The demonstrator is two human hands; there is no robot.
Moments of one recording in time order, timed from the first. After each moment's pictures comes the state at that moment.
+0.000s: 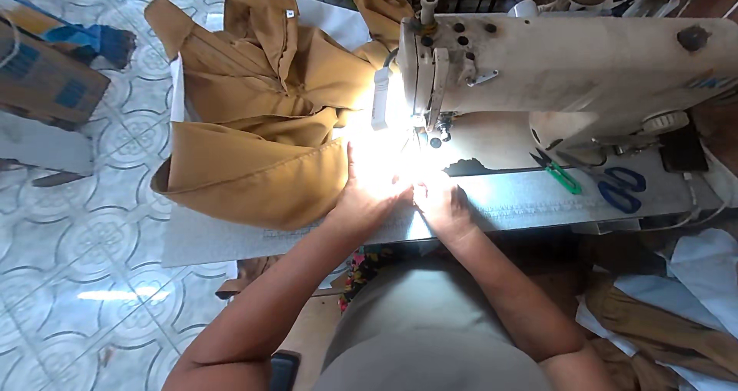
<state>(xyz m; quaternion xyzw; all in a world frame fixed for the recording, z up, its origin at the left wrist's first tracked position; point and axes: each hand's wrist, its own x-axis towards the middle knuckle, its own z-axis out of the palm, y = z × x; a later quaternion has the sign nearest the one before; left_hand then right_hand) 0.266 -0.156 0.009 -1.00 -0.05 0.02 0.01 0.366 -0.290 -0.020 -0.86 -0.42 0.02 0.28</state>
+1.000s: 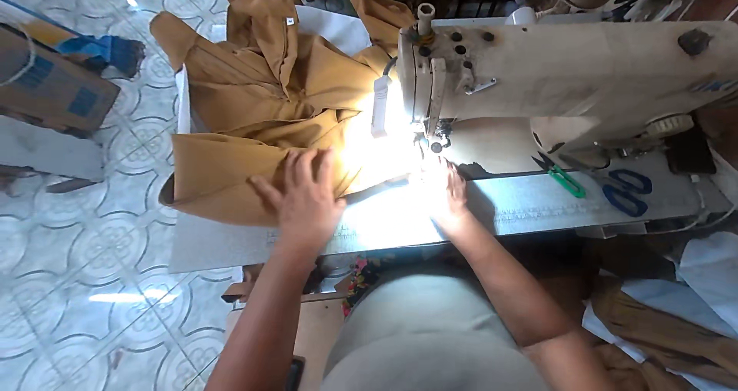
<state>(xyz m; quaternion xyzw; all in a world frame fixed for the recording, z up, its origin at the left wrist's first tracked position) 0.210 -0.117 0.004 -0.94 -0.34 -0.05 -0.05 0.385 -0.269 -0.024 -0.90 -0.36 0.10 0.23</state>
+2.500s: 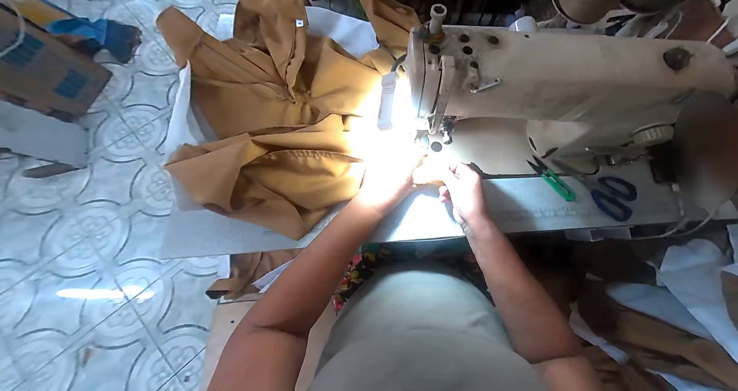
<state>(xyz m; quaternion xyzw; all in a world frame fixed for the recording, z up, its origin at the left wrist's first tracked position) 0.312 -0.151 -0.037 -0.98 -0.12 -0.14 -0.08 0.403 -0.301 -0.022 -0.74 -0.13 0.31 0.59</state>
